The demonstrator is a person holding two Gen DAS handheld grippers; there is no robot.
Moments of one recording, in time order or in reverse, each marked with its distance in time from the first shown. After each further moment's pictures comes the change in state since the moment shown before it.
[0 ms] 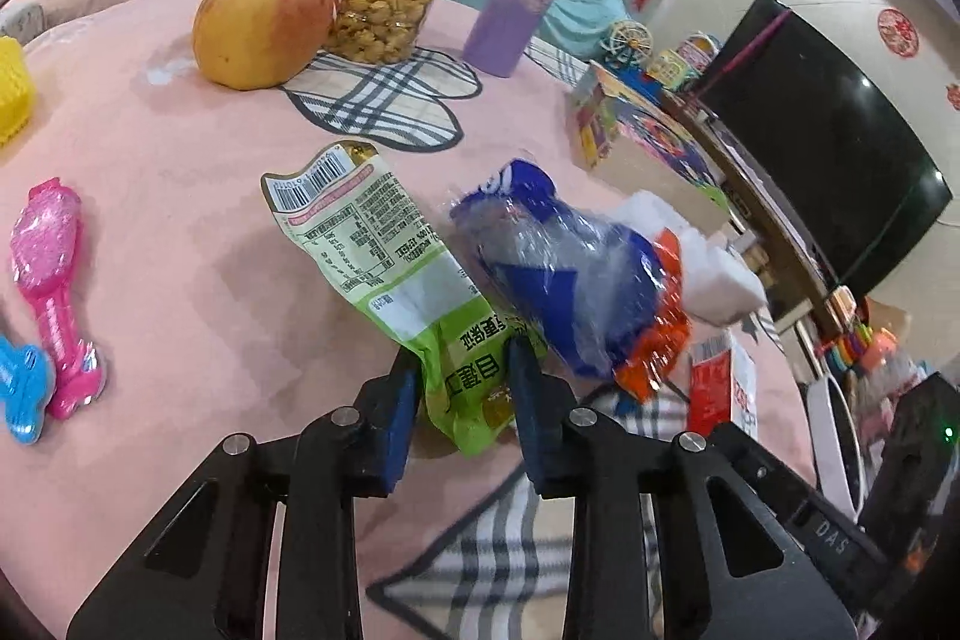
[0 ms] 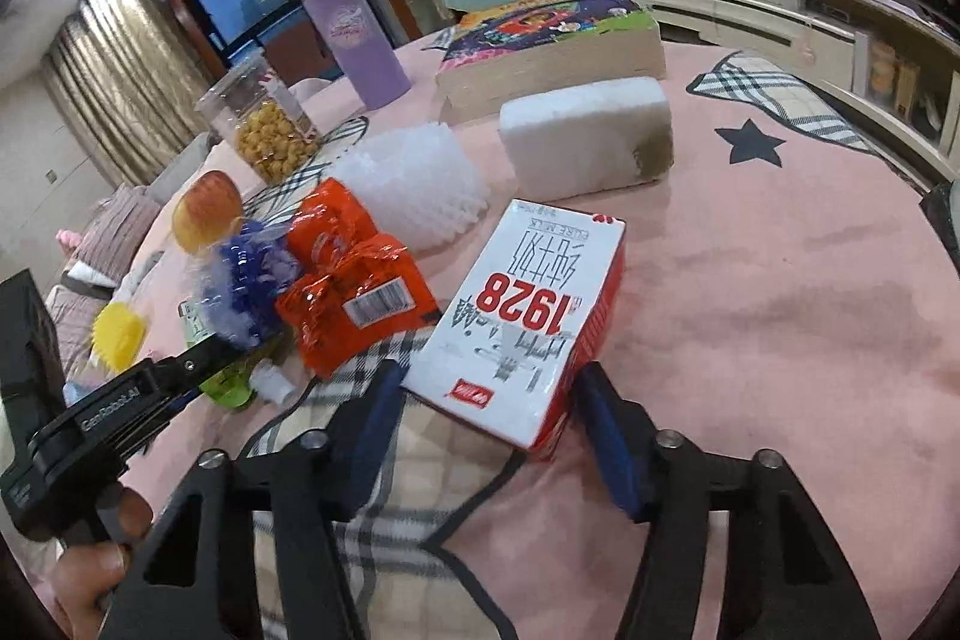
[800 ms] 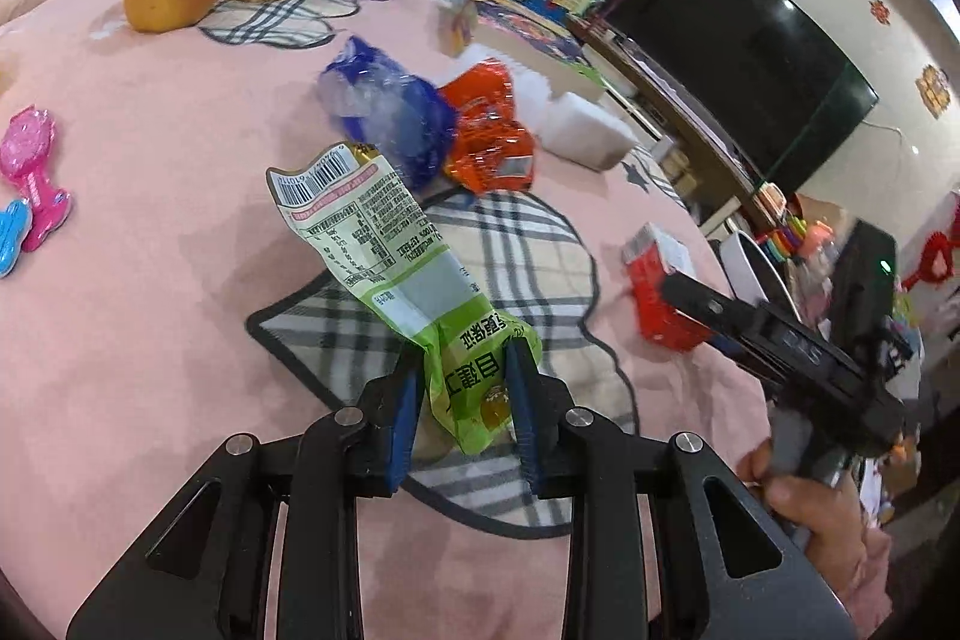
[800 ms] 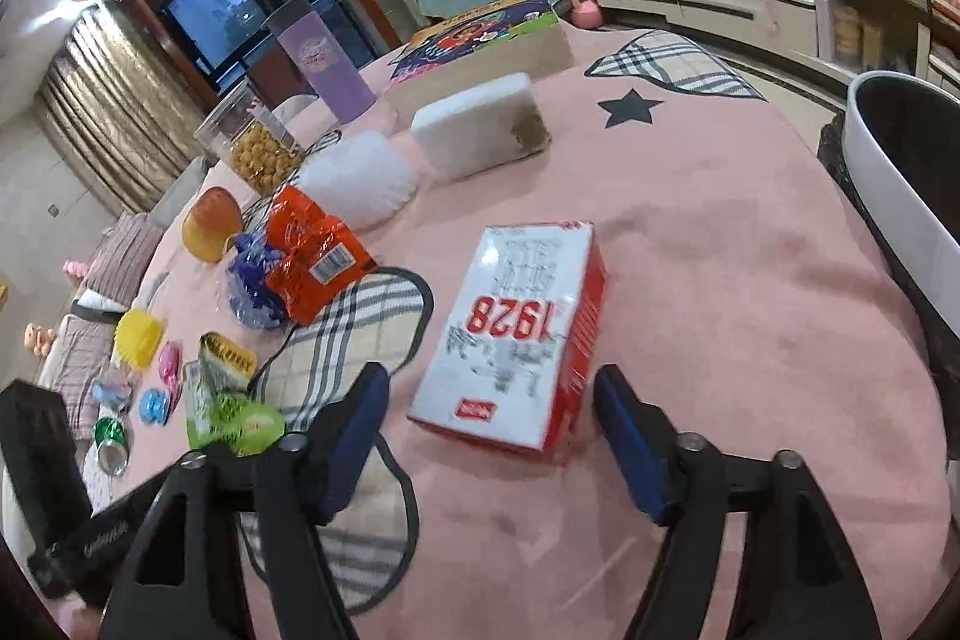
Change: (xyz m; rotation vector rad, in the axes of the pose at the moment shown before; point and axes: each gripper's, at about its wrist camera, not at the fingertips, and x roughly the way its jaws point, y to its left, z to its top) left arm -0.045 -0.041 -0.065 0.153 0.132 -0.162; right arm -0.045 -0.041 -0.020 0.090 -0.001 0.000
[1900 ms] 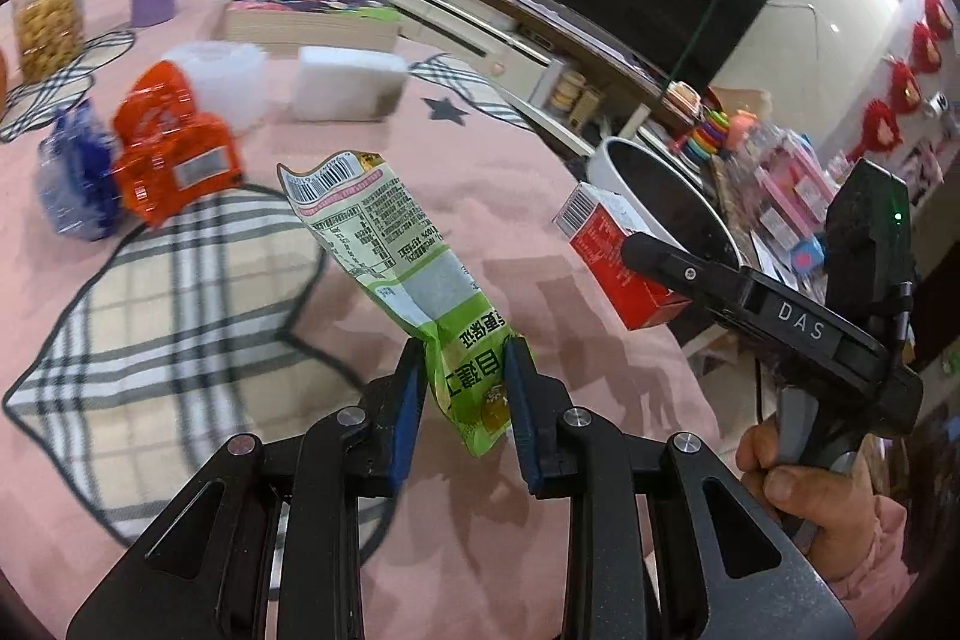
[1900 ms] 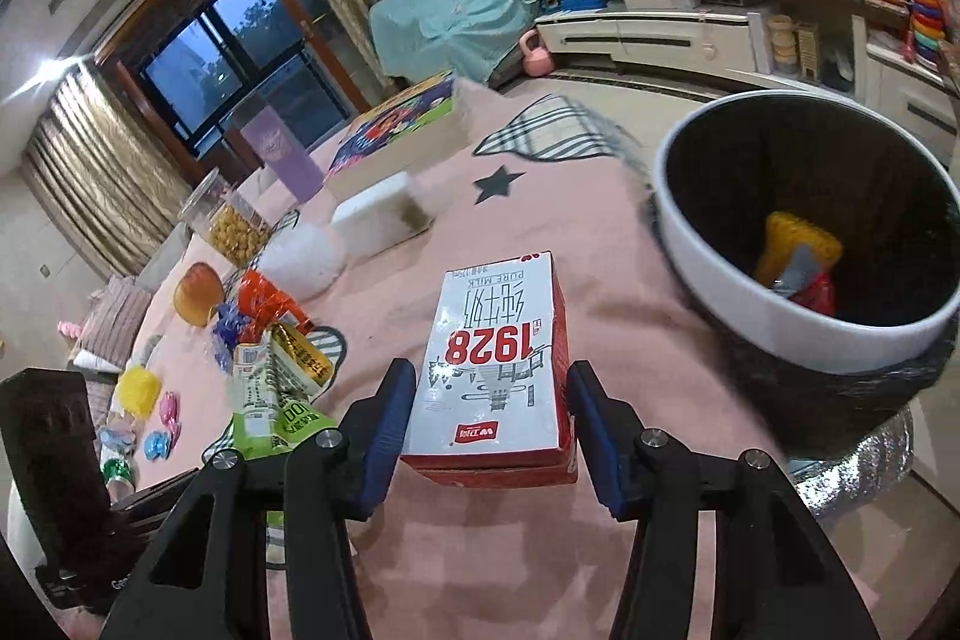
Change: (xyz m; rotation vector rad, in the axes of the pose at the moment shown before) left arm 0.047 -0.129 -0.005 0.262 0.103 -0.146; right arm -0.075 -0.072 -0.002 0.090 -0.128 -0.037
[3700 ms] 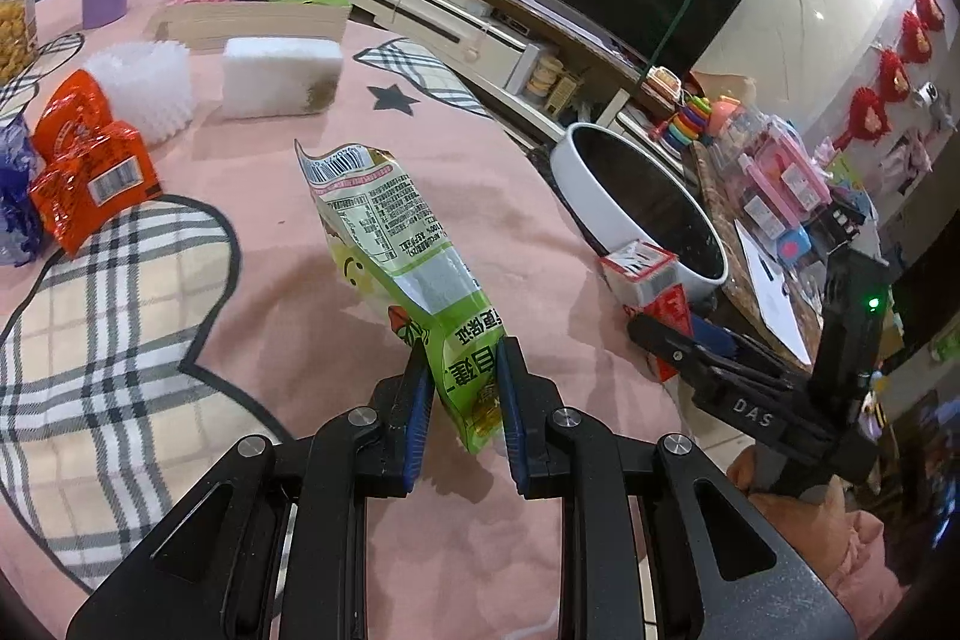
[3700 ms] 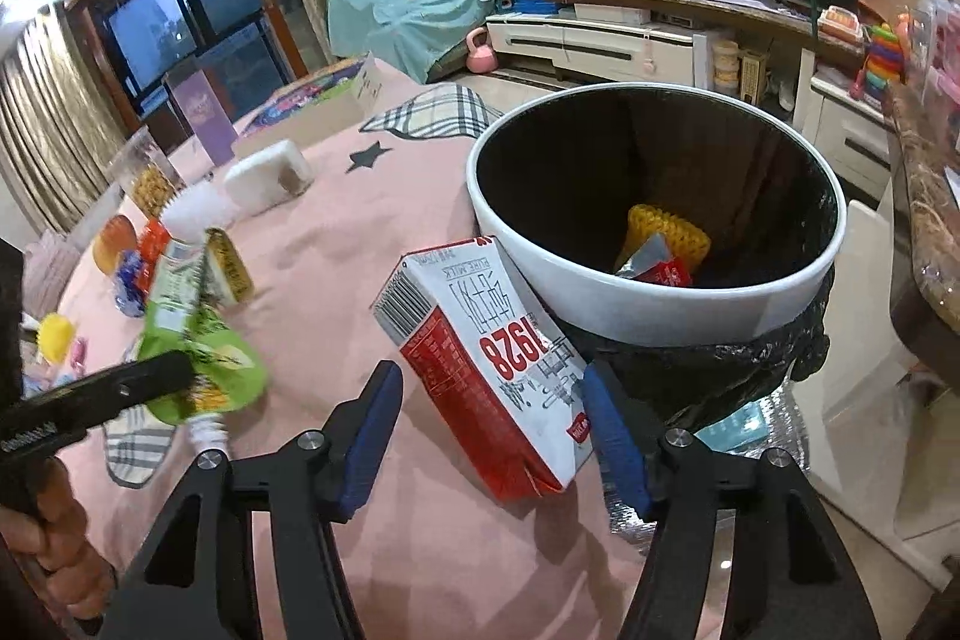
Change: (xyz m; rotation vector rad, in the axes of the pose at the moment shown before) left arm 0.024 -0.019 0.010 0.003 0.028 -0.041; right arm -0.012 -0.052 -0.016 -0.111 0.018 -0.207
